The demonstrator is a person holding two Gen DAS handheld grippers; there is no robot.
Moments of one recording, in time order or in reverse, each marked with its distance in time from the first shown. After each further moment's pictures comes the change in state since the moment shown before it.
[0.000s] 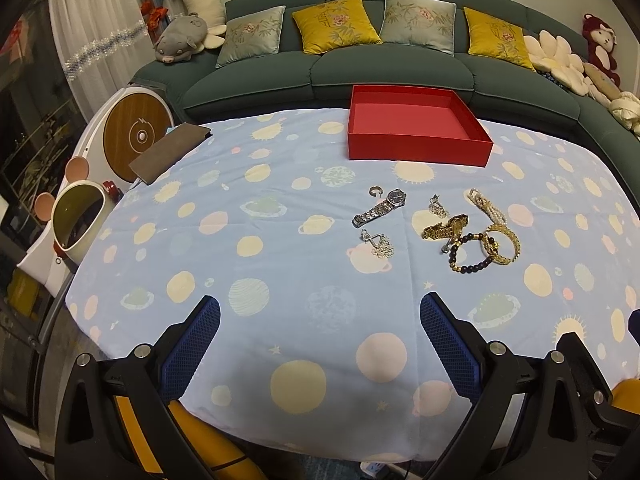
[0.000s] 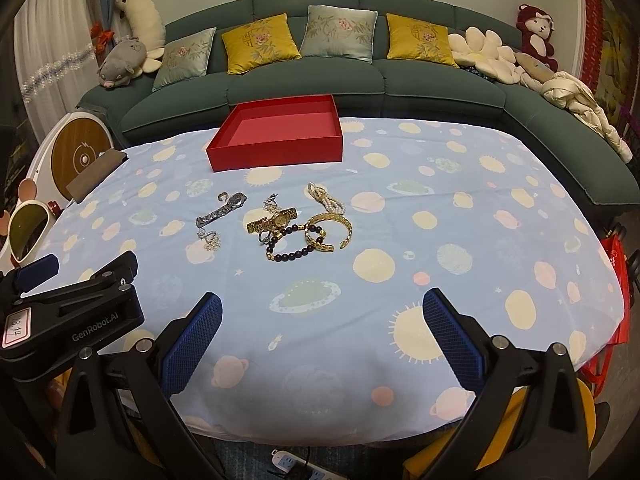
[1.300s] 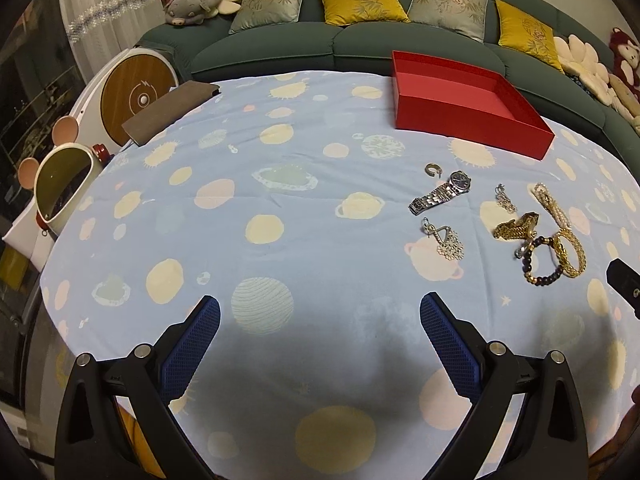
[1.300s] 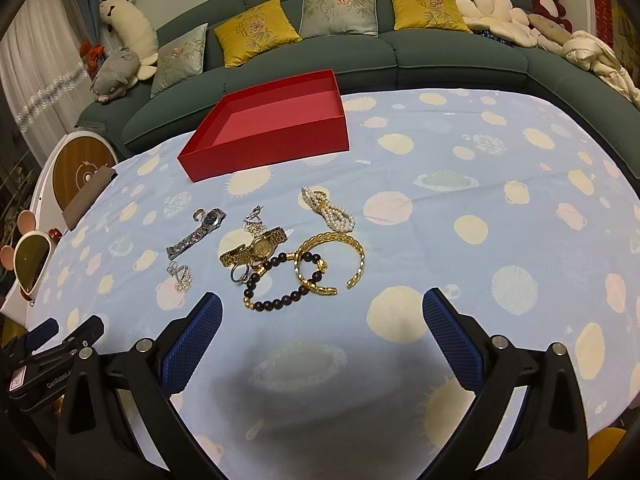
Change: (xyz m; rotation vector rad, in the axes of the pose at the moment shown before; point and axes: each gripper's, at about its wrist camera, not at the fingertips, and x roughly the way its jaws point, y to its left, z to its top) left arm 0.092 0.045 -0.001 -0.082 0.079 -0.004; right arm 0.110 -0.028 0.032 0.093 0.060 0.118
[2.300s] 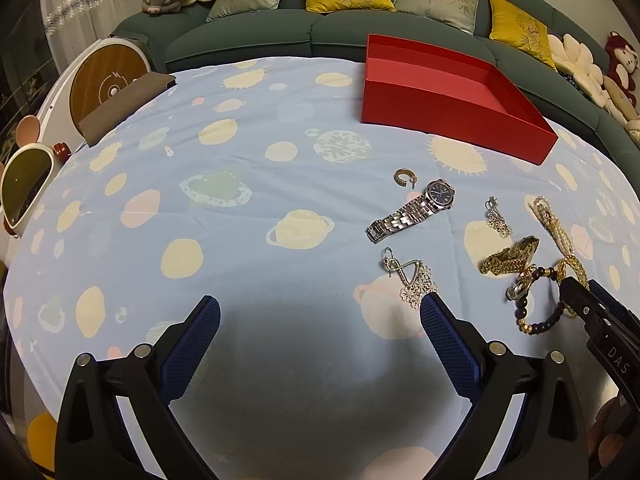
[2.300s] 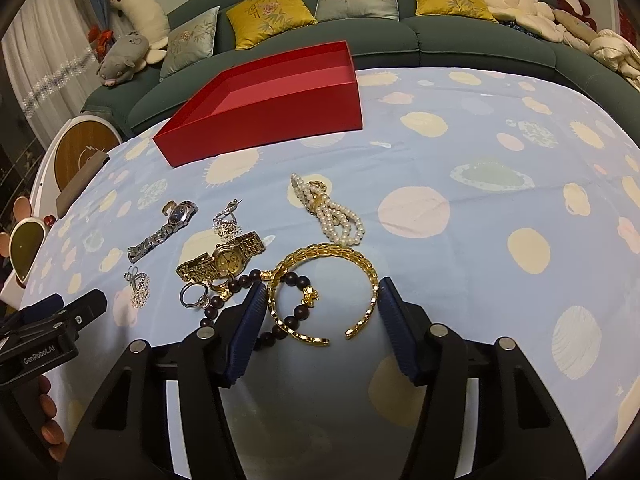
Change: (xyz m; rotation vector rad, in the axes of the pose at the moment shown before) left arm 0.051 -0.037 0.027 -0.005 0.035 -0.077; right arm 0.068 -0.012 0.007 -0.044 0.032 0.056
